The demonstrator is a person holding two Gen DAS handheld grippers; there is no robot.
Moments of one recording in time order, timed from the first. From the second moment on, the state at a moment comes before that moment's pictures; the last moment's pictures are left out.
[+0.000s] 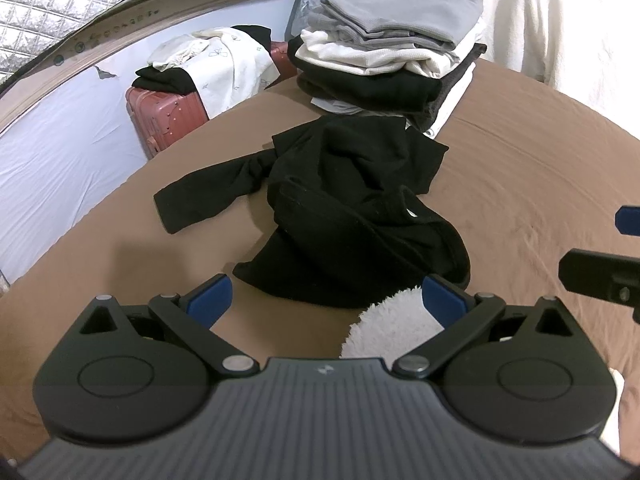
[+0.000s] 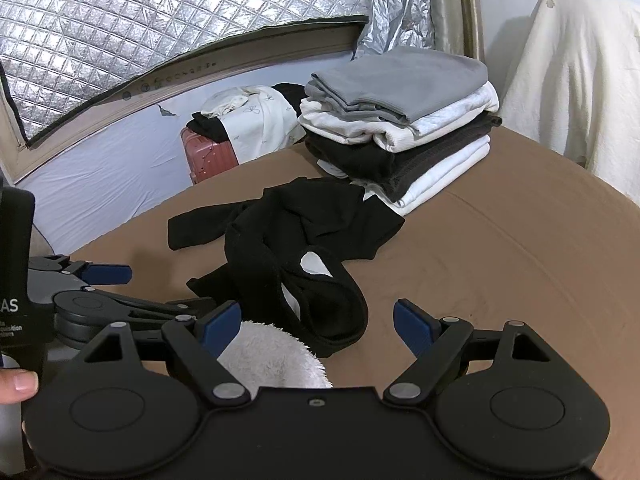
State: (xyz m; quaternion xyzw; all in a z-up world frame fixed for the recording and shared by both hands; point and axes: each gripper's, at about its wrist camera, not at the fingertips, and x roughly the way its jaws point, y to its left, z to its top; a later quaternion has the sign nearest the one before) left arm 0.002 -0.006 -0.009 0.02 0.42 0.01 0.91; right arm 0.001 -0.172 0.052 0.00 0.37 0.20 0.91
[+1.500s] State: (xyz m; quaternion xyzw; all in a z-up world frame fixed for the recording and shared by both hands) left arm 0.063 0.072 -0.048 -0.05 0.40 0.02 0.91; right arm 0.068 -0.215 -0.020 0.02 0.47 0.28 0.83
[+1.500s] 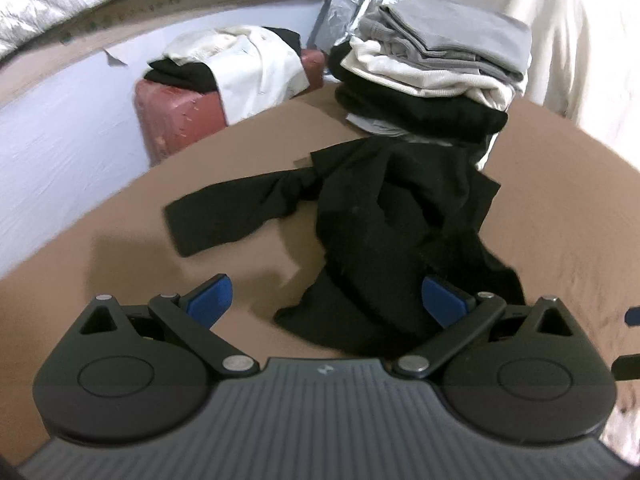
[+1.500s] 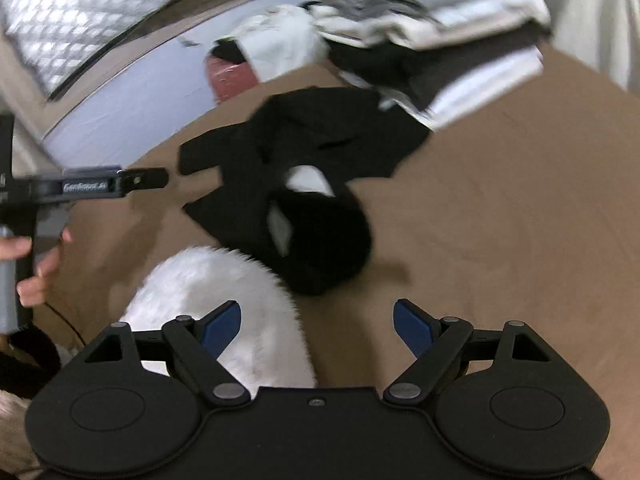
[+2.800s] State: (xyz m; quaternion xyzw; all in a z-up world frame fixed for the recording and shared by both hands) left arm 0.147 -0.006 -0.034 -0.26 0.37 -0.30 0.84; right arm 0.071 -0.226 0.017 0.18 0.31 0.29 0.89
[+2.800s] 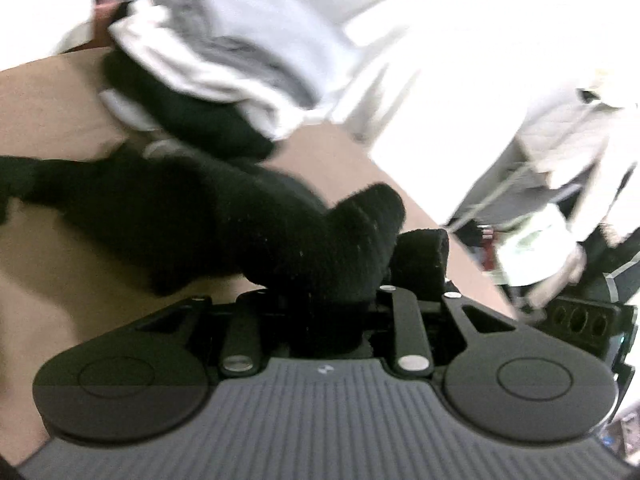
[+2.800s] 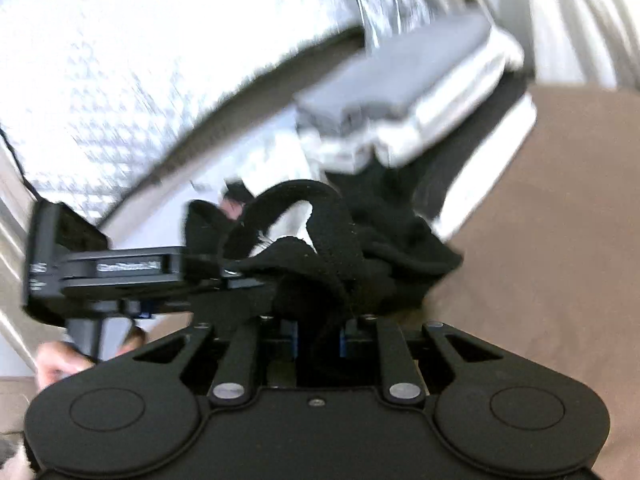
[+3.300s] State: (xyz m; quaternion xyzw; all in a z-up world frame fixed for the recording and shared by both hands) left arm 0.119 -0.205 0.078 -0.17 0.31 -0.45 0.82; right arm -0.036 -0.374 0.139 0.19 0.18 0.13 0.96
